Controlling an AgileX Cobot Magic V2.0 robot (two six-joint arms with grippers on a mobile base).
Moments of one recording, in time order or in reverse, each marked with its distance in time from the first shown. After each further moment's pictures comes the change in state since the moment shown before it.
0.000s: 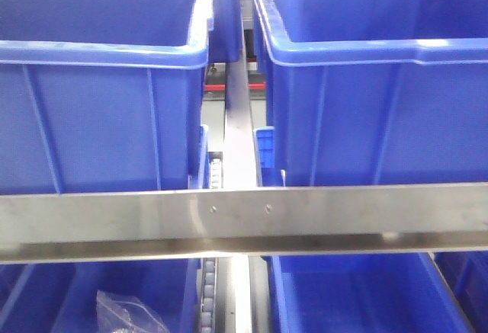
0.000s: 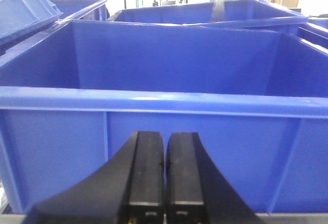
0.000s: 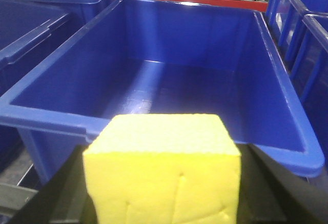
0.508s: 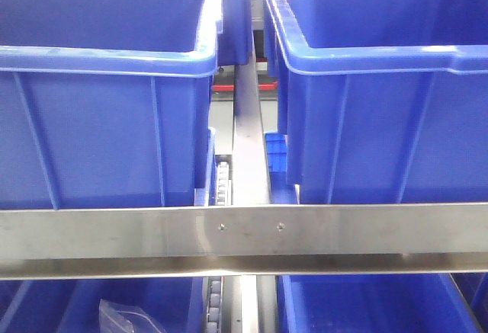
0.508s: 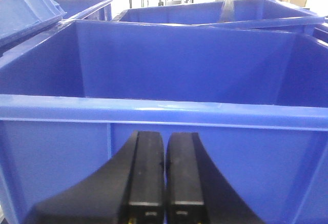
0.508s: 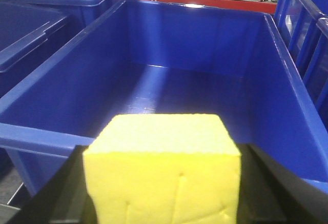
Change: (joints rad) left arm 0.000 0.000 0.000 0.000 0.000 0.000; right arm 0.000 0.000 0.000 0.000 0.000 0.000
